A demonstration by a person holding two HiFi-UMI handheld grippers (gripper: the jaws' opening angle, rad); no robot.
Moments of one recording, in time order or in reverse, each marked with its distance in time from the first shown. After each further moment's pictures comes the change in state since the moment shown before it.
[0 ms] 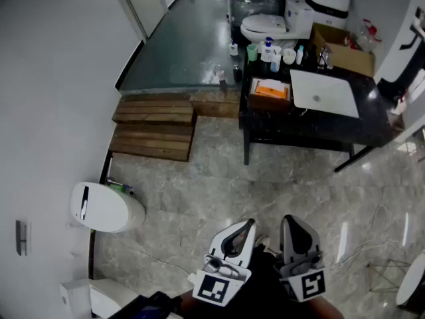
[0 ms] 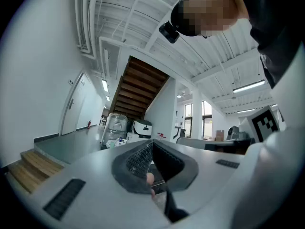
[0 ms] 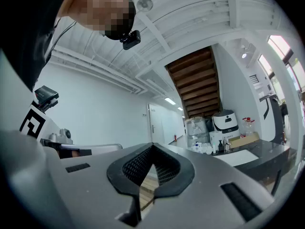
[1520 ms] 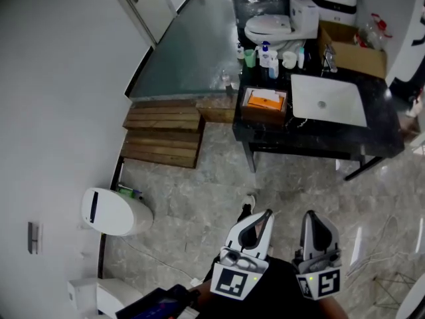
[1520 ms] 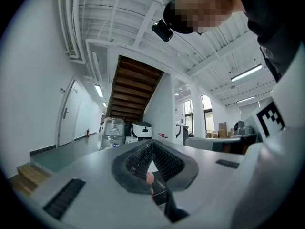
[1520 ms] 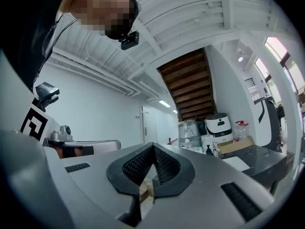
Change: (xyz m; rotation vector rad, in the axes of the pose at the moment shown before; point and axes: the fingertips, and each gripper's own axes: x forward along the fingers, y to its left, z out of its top) left arm 0.145 -0.049 -0.018 0.123 -0.016 0.004; right arm 0.009 -0.157 0.004 -0.005 -0.048 -0.040
